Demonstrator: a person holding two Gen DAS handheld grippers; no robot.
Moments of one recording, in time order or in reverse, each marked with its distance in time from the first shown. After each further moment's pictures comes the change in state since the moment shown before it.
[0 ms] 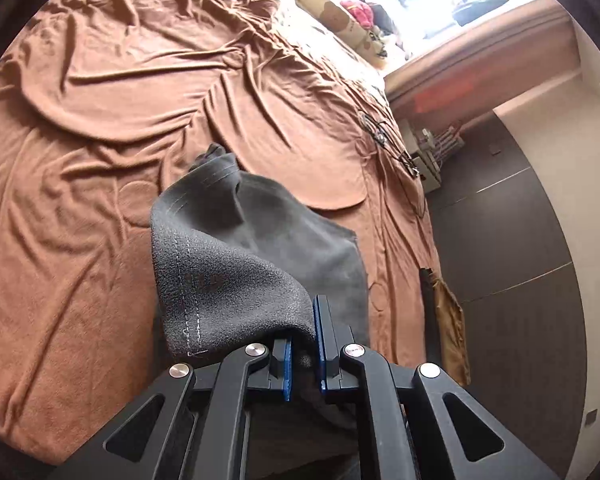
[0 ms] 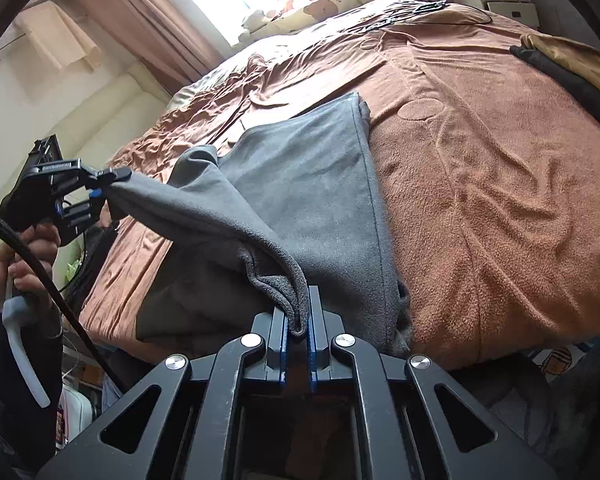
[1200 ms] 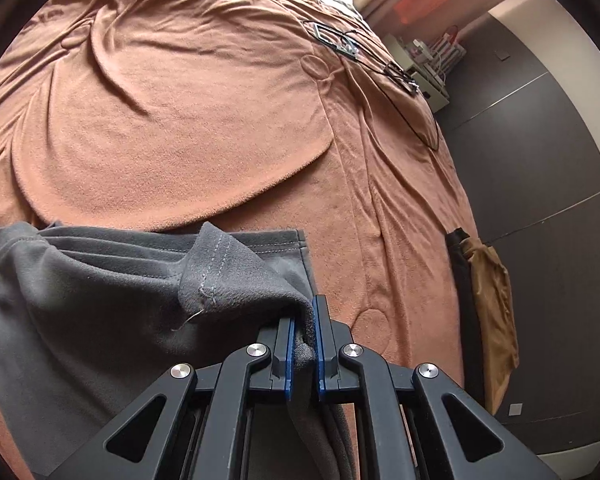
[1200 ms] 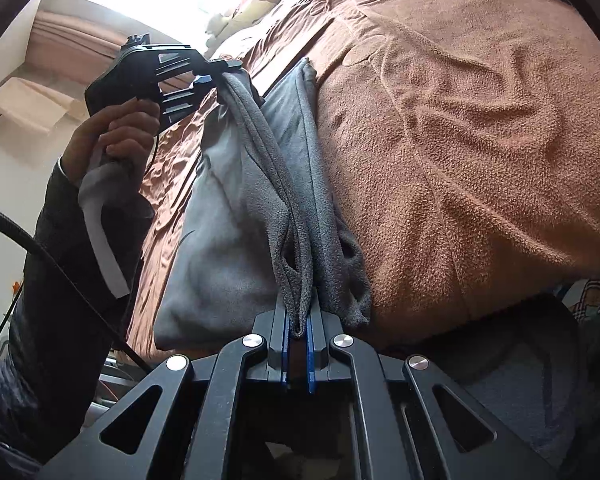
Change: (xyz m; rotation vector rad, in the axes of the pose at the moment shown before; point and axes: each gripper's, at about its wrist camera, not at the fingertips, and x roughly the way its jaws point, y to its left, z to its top) left arm 0.226 -0.112 0.046 0.221 0.240 0.115; right arm 0.009 -0.073 -0.014 0.261 0.065 0.133
